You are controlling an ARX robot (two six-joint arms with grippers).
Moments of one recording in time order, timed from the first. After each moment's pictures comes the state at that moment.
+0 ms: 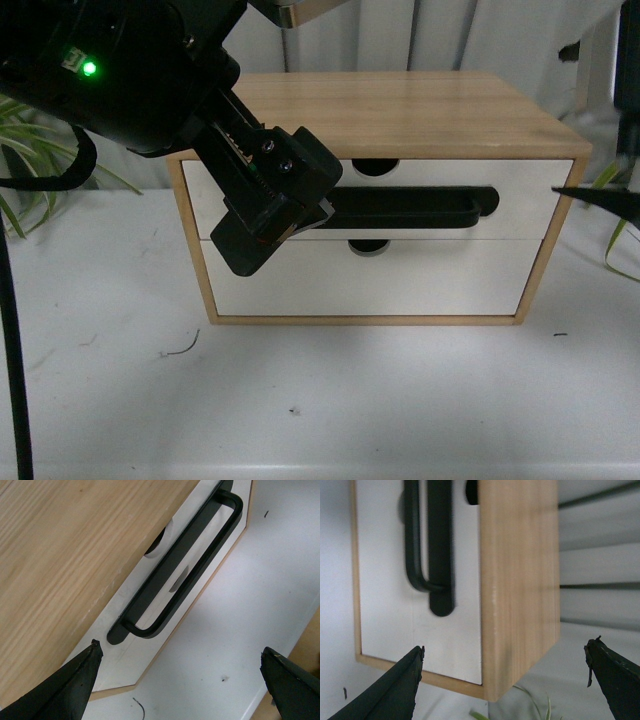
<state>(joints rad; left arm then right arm) -0.43 1.57 1.07 -0.19 0.16 0.60 0.08 1.54 0.88 0.19 -0.44 -1.53</state>
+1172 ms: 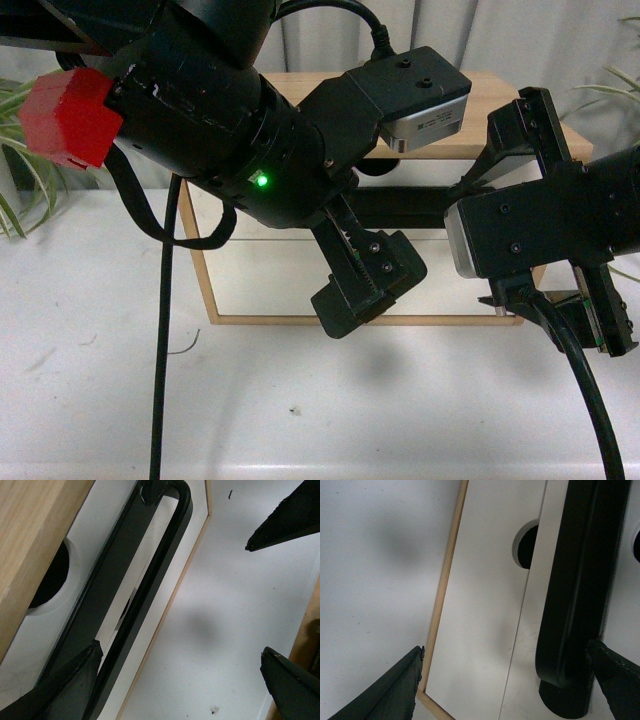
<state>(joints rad) -0.50 1.83 1.20 -0.17 0.21 0.69 0.20 1.80 1.00 0.04 -0.40 -1.68</state>
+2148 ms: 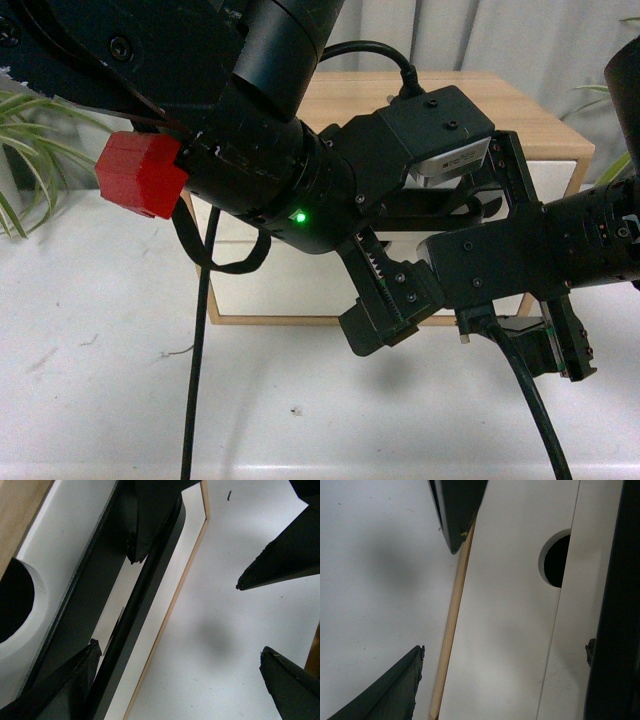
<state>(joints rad) -0.54 1.91 1.21 -0.09 0.22 0.70 0.22 1.89 0.99 0.11 -0.39 -1.64</state>
